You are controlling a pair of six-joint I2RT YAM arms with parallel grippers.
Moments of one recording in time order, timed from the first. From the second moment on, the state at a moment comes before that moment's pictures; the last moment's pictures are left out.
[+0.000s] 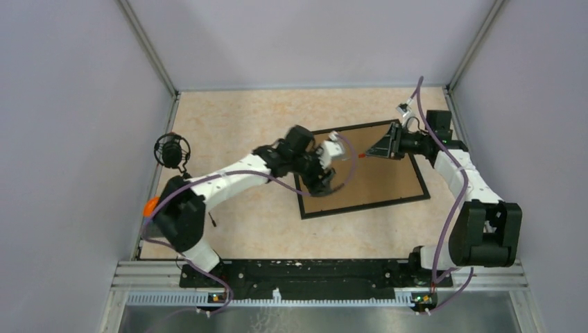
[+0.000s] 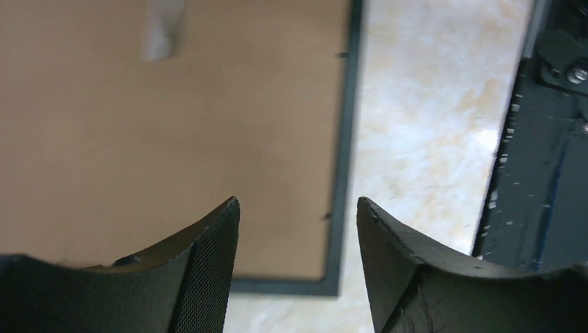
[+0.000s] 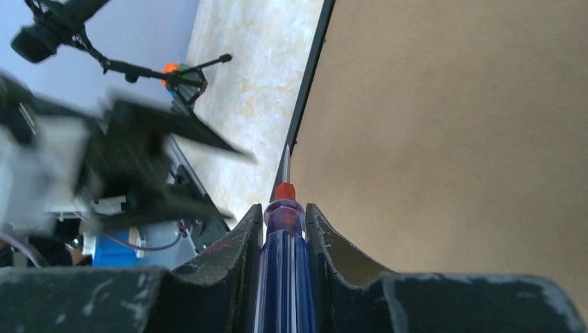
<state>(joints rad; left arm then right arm) -0.88 1.71 1.26 -0.35 0.45 0.25 -0.06 1.38 1.00 -0.39 -1.00 0.26</state>
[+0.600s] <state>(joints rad) -0.43 1.70 1.05 -0.24 0.53 0.16 0.24 1.65 0.90 -0.12 -0.95 0.30</state>
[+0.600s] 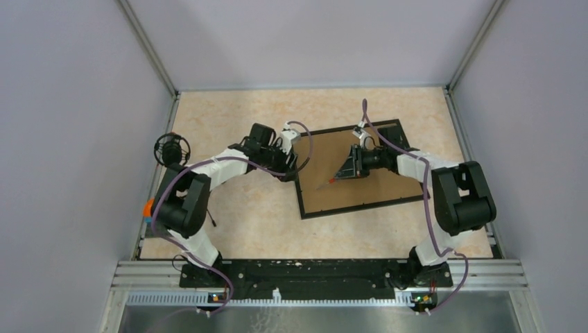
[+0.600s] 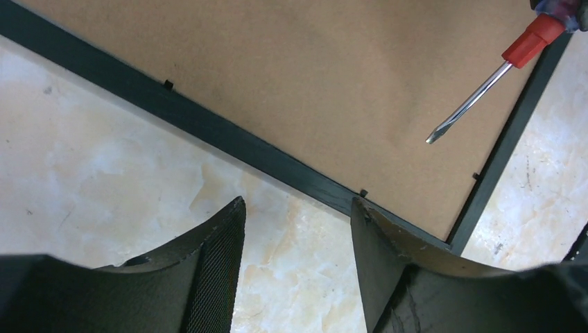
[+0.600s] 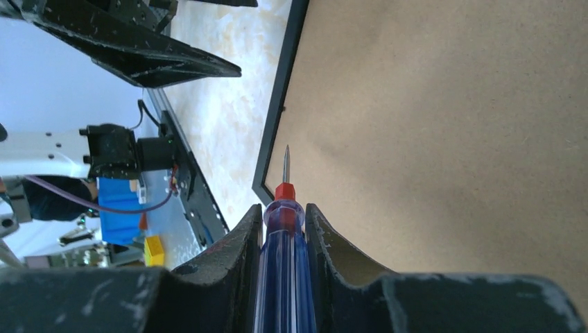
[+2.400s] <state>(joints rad) -0.34 1.87 0.97 0.04 0.74 -0.09 0.33 1.87 0.80 0.38 -0.96 0.61</state>
